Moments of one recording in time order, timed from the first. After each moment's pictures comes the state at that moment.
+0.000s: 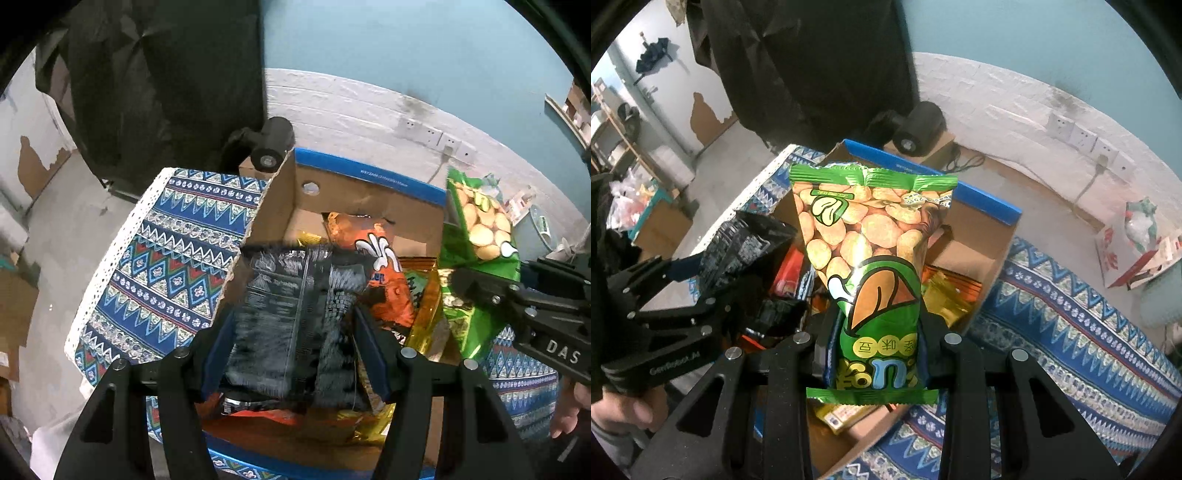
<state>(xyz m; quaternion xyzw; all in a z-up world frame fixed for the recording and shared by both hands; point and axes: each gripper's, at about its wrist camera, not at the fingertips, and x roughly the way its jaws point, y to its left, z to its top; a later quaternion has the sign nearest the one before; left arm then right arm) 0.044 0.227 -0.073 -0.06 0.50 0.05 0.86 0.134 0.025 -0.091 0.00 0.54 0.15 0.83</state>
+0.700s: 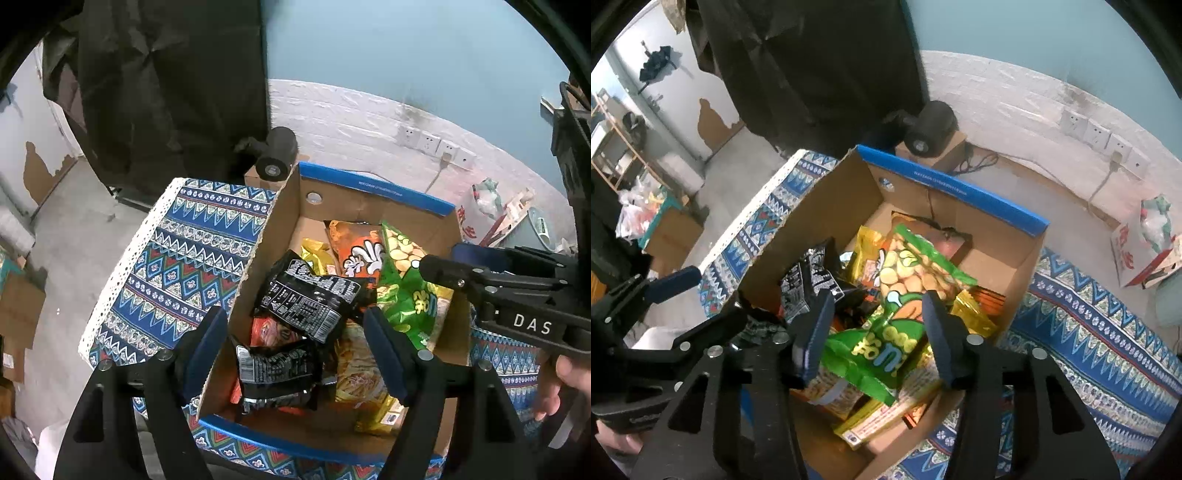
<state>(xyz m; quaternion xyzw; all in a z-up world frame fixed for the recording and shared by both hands) 0.027 0.231 -0.049 -0.05 0.49 0.06 0.87 0.141 0.032 -0.084 0.02 0.53 0.16 0.83</state>
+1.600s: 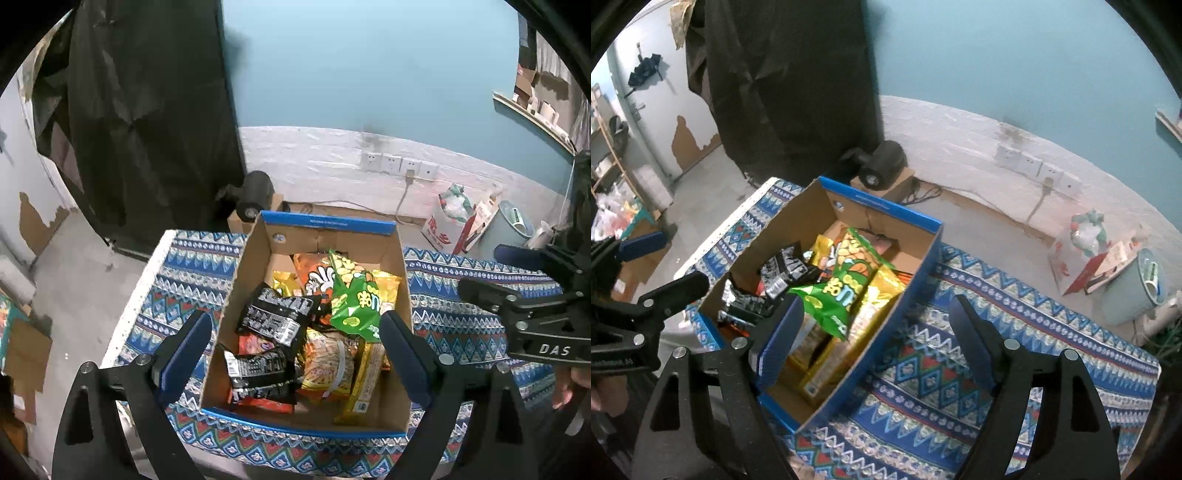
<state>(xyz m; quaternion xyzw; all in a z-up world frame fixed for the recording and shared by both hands) -0.012 0.189 0.011 0.01 0.42 0.02 0.91 0.060 -0.009 -0.015 -0.03 0.47 0.08 0.88</state>
